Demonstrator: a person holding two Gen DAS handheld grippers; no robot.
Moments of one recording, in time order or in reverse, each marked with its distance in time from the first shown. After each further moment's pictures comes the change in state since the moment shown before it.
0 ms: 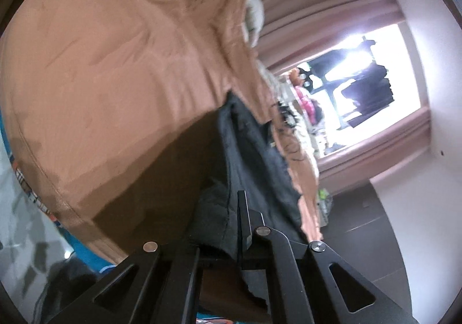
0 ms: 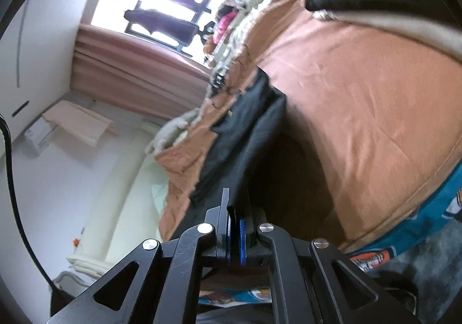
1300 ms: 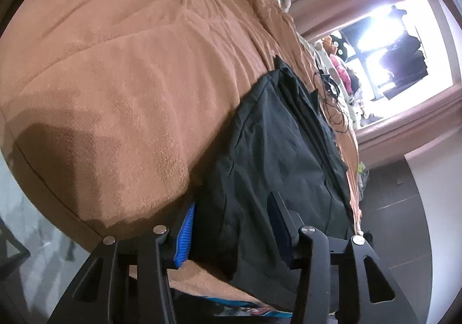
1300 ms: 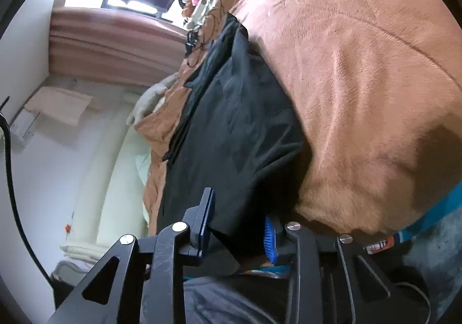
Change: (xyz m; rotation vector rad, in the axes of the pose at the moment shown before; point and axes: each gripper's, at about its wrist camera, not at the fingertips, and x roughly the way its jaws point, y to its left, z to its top) left arm 0.062 0.070 0.001 0.014 0.177 0.200; right arm 0.095 -0.076 -0.038 0.073 0.227 -0.091
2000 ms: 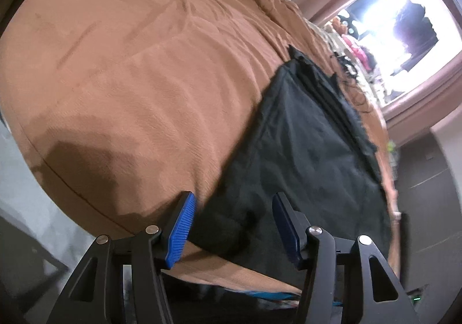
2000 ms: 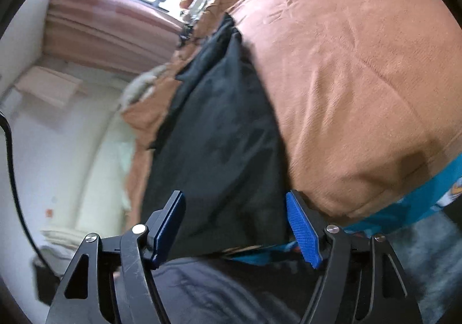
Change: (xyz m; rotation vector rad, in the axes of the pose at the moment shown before) left arm -0.008 0.003 -0.001 0.121 0.020 0.140; right arm -0.046 -0.010 -0.006 -0.053 0.031 0.005
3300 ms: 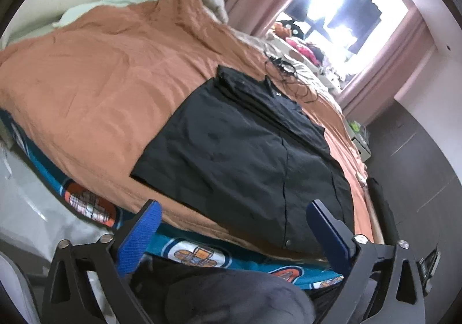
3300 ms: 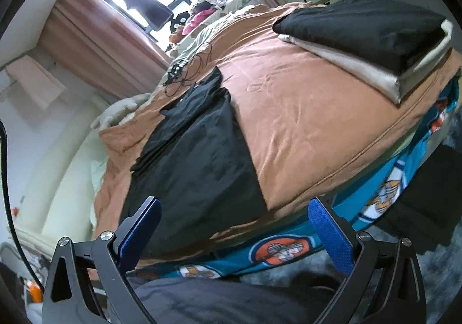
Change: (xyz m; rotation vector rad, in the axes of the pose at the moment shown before) left arm -0.109 -0.098 -0.079 0.238 -0.119 -0.067; right arm -0.108 0.061 -0.025 -0.142 -0.214 -0.287
